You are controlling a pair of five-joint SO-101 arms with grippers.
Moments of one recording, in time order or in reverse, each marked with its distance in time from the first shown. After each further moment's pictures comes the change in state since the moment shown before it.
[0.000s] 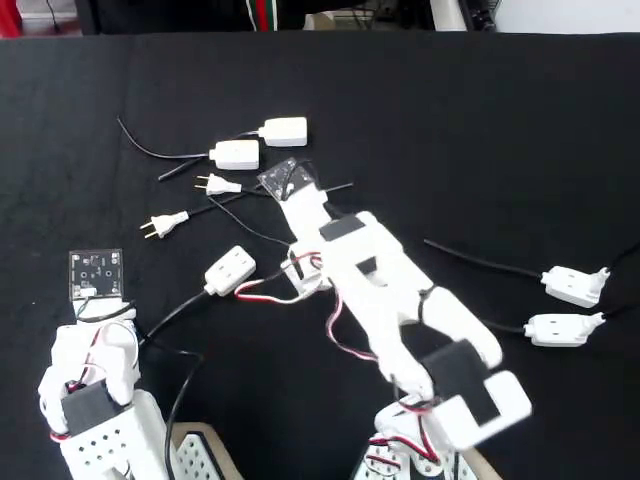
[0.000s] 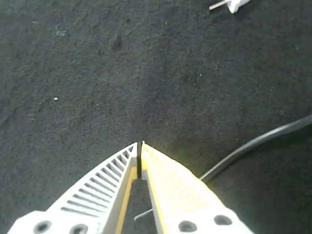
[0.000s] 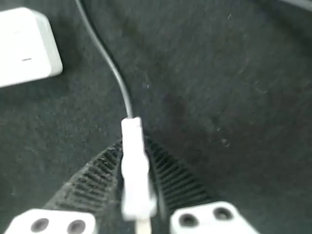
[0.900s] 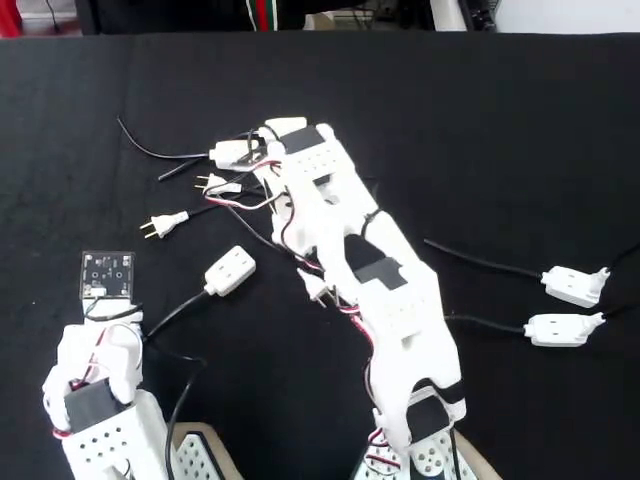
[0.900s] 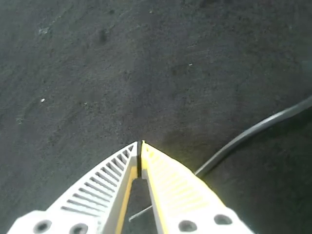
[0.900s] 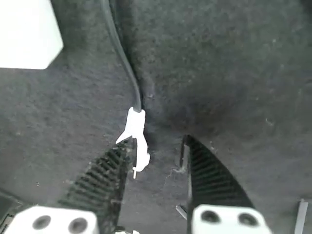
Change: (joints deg) left arm 1.9 0.0 1.6 -0.4 -1.5; right arm 2.2 41.1 -62.4 47.3 14.2
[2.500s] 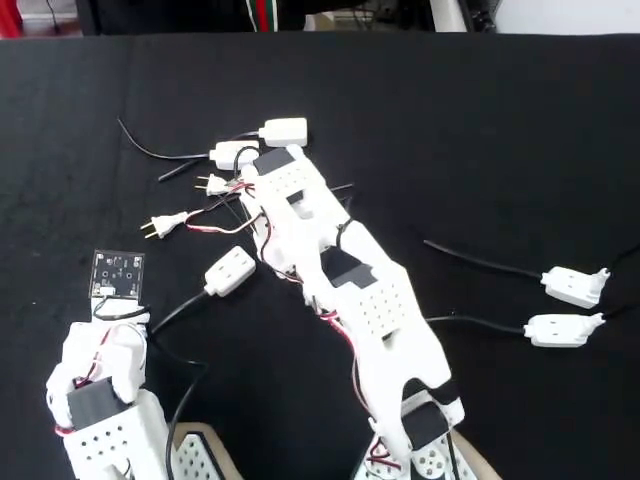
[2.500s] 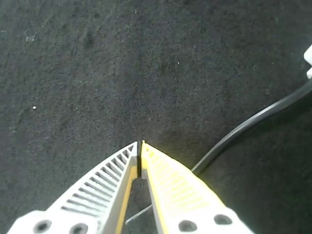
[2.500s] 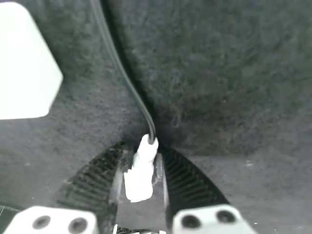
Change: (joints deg) left arm 1.1 0.0 0.4 0.0 -1.9; right arm -5.4 12.2 -5.0 0.5 -11.0
